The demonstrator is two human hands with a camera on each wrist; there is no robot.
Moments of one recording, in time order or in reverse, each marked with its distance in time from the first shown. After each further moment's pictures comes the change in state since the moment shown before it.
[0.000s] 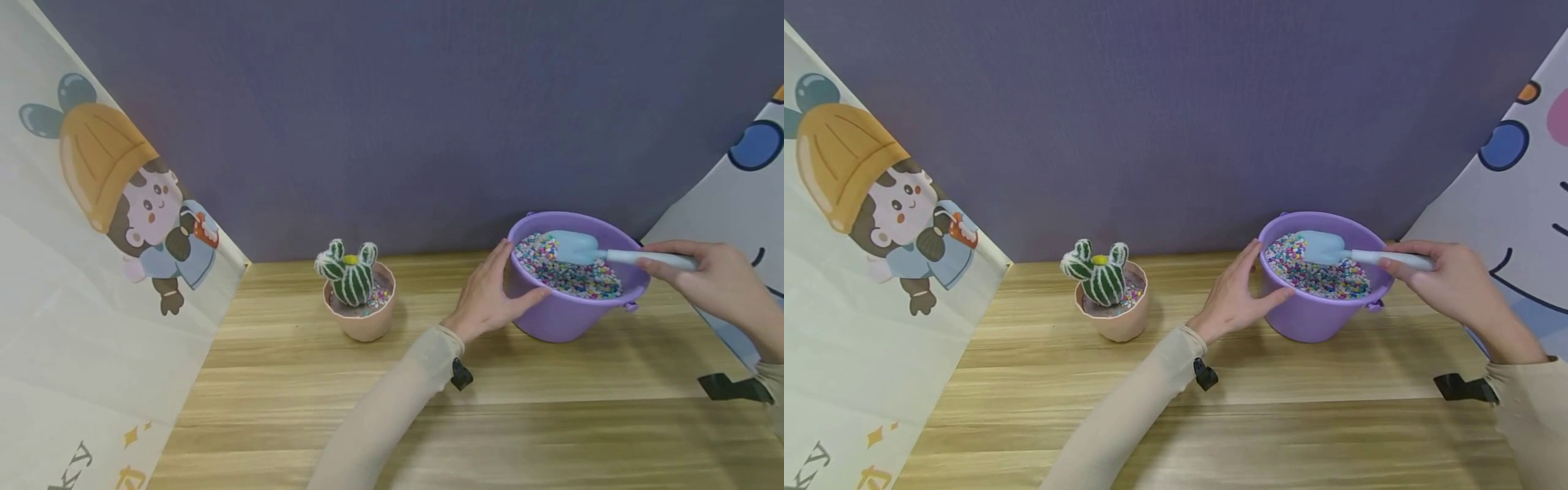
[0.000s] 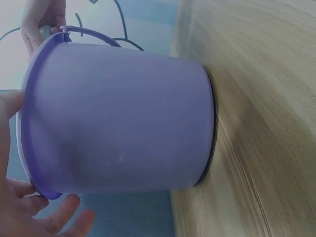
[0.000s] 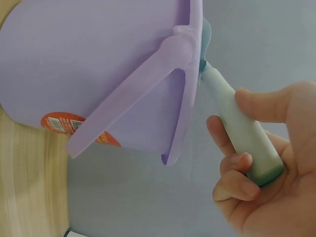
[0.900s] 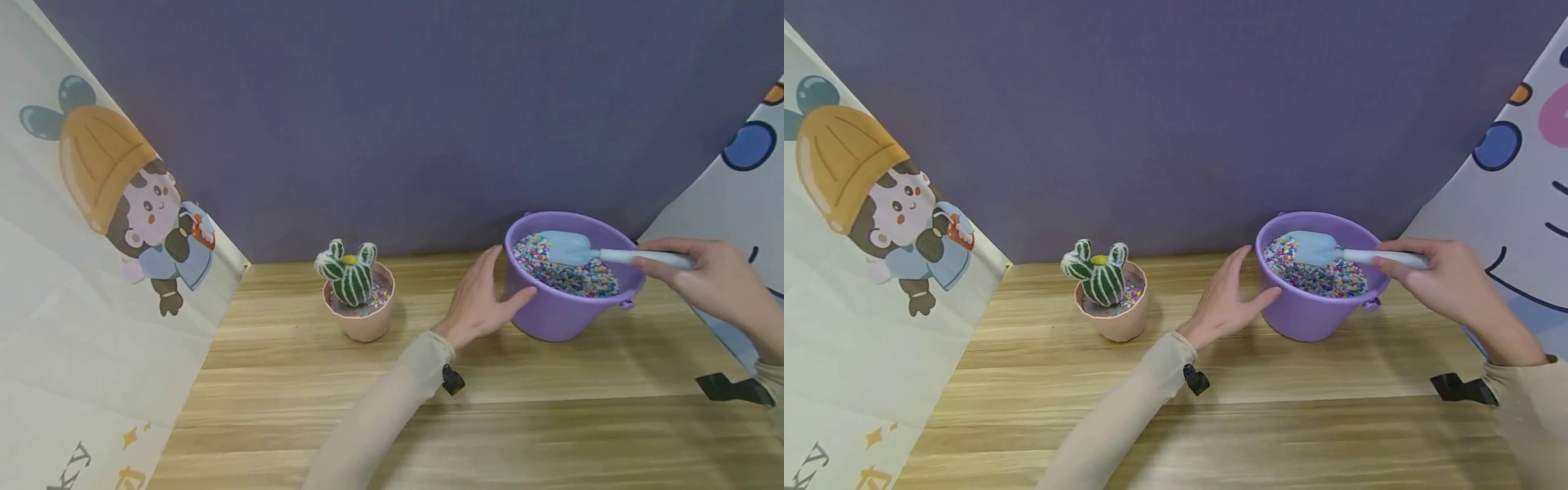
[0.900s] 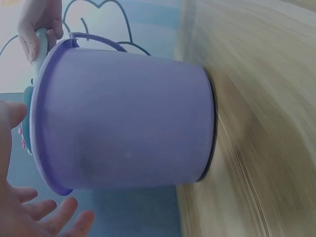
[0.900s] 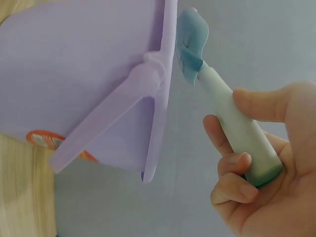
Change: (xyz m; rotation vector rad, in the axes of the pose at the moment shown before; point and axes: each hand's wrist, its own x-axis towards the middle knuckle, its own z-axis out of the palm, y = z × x) left_hand -0.014 -0.003 -0.009 -0.035 0.021 -0.001; right_hand -0.008 -0.017 -0.008 0.009 0.020 -0.035
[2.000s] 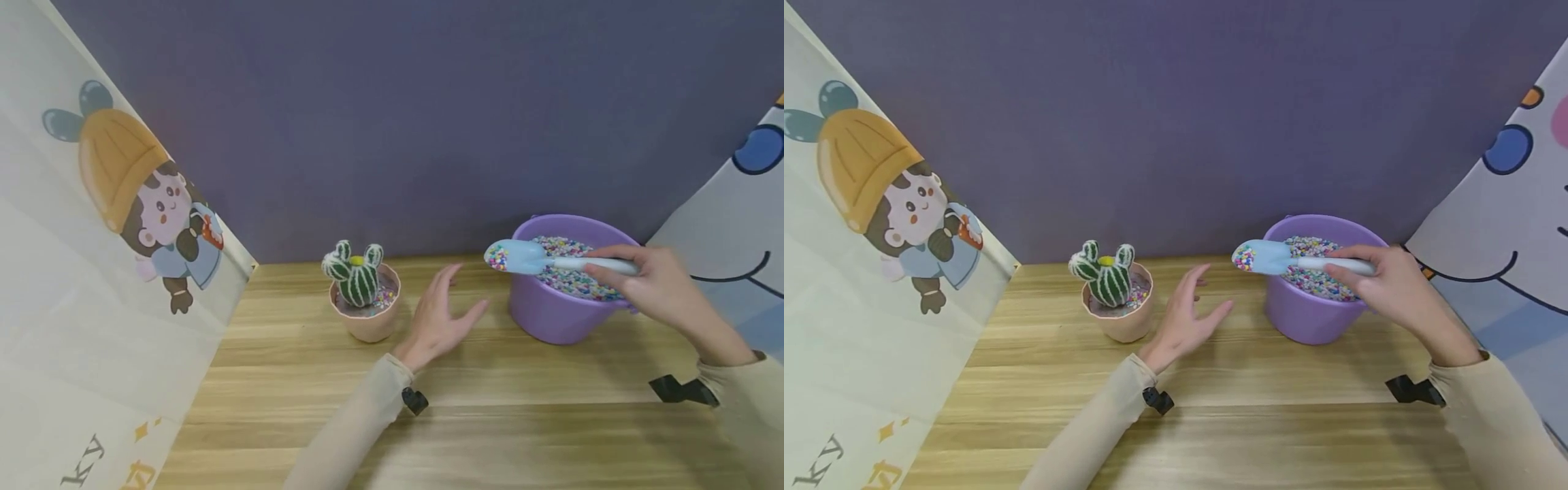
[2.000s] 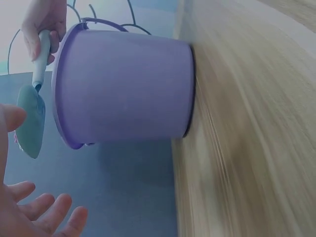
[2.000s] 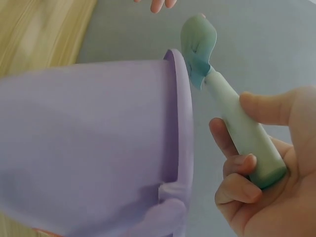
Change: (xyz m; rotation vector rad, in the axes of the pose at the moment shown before) left_hand -0.053 -0.037 -0.041 -0.036 0.094 -0.079; right_hand -0.001 -0.045 0.028 0.199 -0.092 -0.067
